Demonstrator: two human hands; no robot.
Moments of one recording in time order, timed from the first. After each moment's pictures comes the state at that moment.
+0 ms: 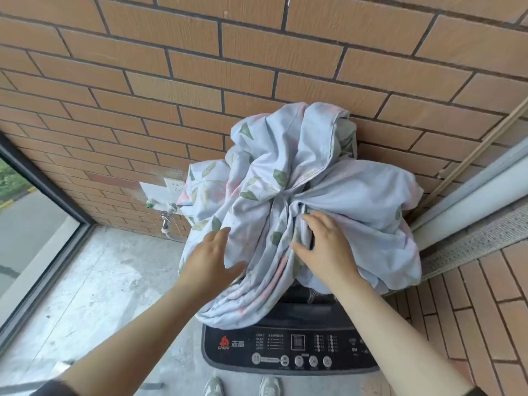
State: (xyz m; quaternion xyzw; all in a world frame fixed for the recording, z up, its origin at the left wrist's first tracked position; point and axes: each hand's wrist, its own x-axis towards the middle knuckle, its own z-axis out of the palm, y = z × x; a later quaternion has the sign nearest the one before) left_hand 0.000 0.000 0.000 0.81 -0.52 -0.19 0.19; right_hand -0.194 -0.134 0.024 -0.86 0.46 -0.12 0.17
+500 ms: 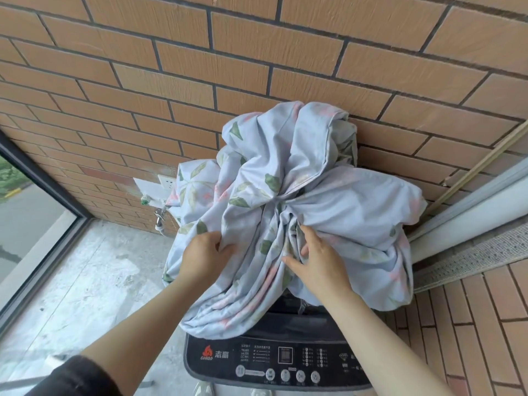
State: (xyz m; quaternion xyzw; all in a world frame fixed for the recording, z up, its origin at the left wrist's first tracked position) left_hand -0.003 -0.050 -0.022 0.85 -0.39 -0.20 0.28; right_hand -0.206 -0.151 0.003 -0.85 0.48 -0.07 0.22
